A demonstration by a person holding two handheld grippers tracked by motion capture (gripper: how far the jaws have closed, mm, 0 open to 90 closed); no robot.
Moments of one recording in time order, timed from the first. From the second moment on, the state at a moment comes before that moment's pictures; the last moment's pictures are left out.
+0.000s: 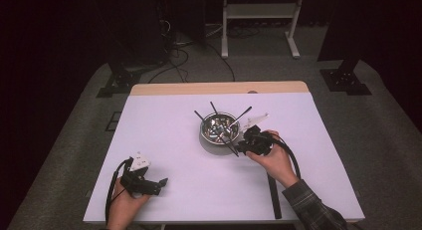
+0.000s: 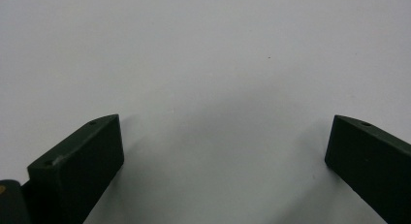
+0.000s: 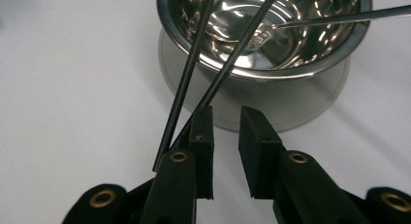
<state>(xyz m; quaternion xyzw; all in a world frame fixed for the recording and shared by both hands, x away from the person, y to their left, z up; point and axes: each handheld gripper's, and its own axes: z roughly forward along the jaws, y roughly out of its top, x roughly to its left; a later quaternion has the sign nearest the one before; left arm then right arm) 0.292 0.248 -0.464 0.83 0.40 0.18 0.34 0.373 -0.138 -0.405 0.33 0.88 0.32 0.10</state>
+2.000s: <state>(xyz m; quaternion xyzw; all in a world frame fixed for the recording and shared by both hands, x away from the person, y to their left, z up) 0.292 0.247 -0.464 0.83 0.40 0.18 0.35 0.393 -0.081 -0.367 0.30 0.87 0.37 0.09</state>
